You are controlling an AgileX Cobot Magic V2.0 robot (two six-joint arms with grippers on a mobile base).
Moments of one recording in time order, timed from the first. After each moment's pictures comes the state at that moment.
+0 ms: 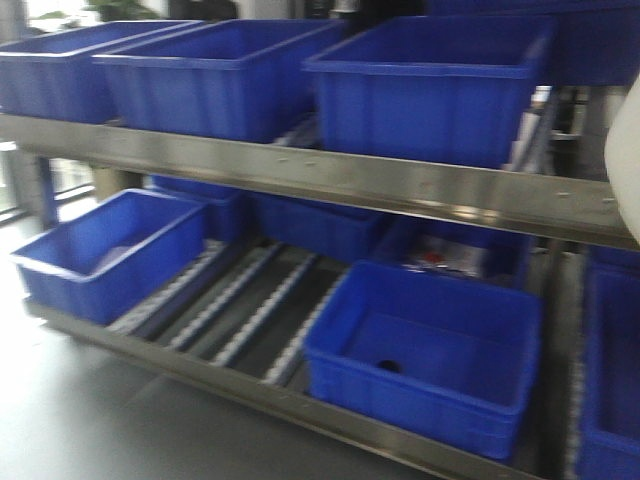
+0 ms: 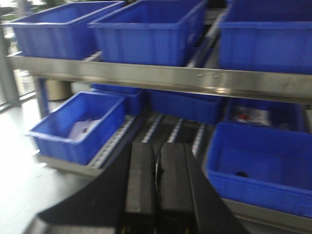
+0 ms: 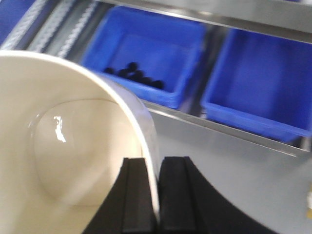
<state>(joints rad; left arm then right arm) -0.14 -0.01 0.01 0.00 0.13 0.02 -0.09 0.58 -0.64 0.12 0.74 0.01</state>
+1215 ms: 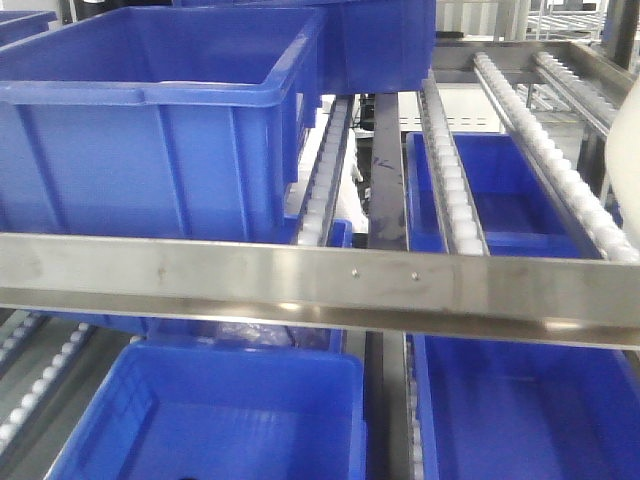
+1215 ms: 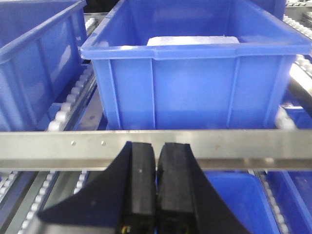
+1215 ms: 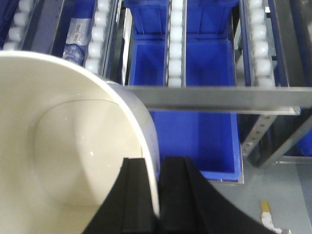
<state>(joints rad) -0.14 -0.01 0.01 0.00 0.13 0.02 -0.09 0.58 -0.64 0.12 0.74 0.01</state>
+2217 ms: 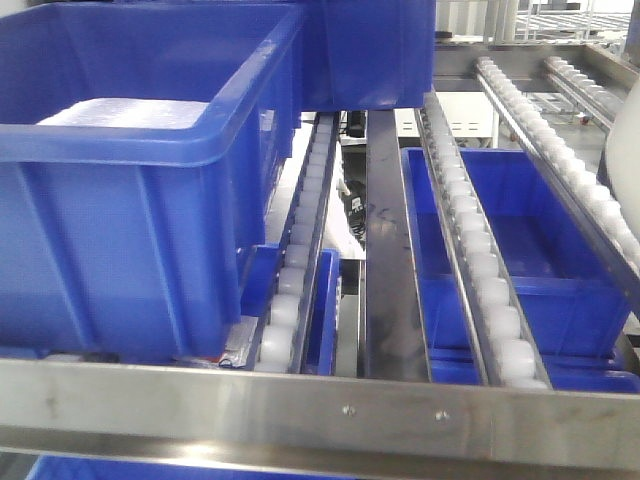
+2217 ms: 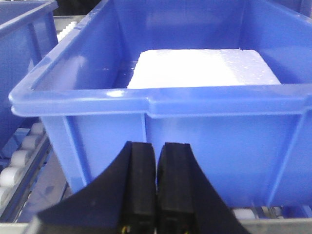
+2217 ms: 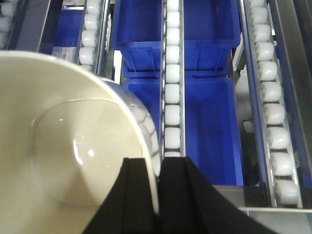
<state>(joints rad) -0.14 -0.01 0.01 0.00 0.13 0.02 -0.09 0.58 -0.64 0.12 0.74 0.01</state>
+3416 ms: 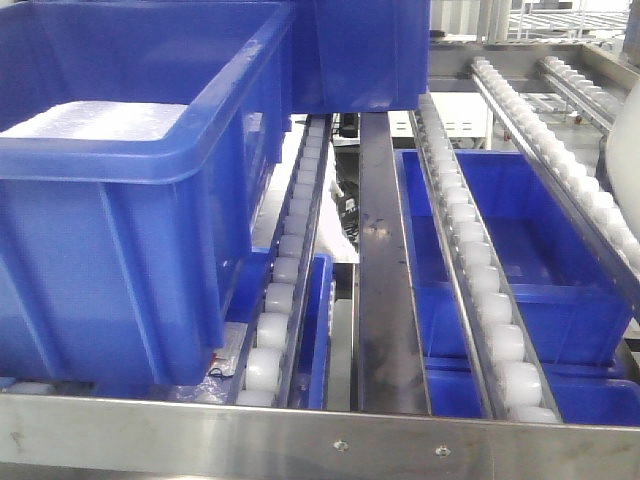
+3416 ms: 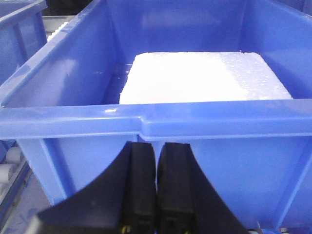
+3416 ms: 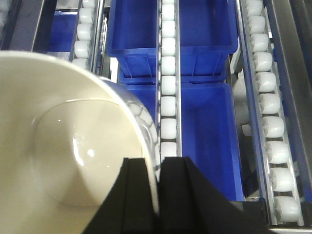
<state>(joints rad) -0.14 -0.01 0.01 0.00 0.13 0.02 -0.09 0.58 -0.64 0.12 0.74 0.01</state>
